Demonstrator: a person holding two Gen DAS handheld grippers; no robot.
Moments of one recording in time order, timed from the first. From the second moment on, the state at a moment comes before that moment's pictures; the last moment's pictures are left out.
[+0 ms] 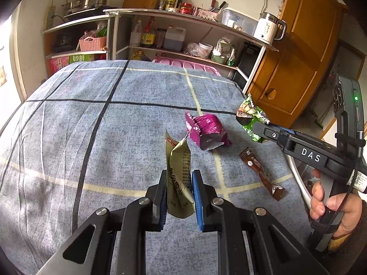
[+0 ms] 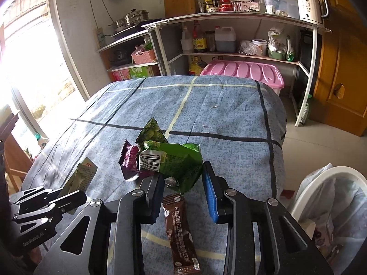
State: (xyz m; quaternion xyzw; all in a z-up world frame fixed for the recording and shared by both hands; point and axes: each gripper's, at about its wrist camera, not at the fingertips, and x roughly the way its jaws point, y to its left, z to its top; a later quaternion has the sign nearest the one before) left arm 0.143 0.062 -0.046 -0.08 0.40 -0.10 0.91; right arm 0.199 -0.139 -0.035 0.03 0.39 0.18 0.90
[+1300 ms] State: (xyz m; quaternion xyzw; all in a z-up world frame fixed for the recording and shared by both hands) left arm 0.131 -0.132 0.002 0.00 0.38 -0.28 0.88; right arm 0.097 -0.315 -0.007 0.10 0.37 0.03 0.92
